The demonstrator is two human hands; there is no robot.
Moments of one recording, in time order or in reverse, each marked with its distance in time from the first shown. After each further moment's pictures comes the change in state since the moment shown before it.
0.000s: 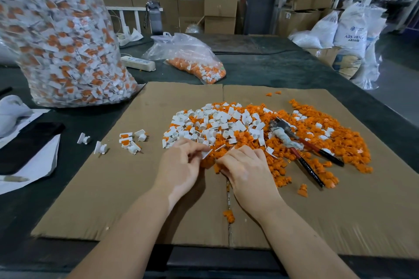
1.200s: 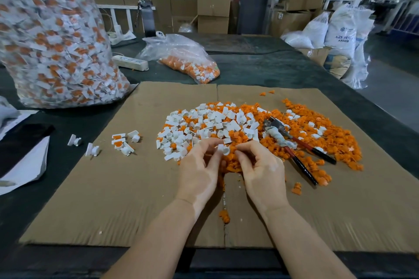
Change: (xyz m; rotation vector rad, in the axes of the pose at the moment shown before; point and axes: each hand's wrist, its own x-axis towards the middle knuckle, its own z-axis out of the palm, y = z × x) left_hand -0.012 0.027 0.037 -0.483 0.029 -0.103; right_hand -0.004 0.009 -0.010 0.452 0.299 0.343
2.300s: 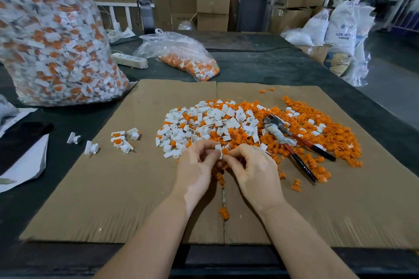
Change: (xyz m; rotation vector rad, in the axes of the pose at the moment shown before) left_hand 0.003 -0.002 -0.006 -0.123 -0.075 -0.148; right_hand -0.002 -0.001 0.003 -0.142 -0.109 -0.087
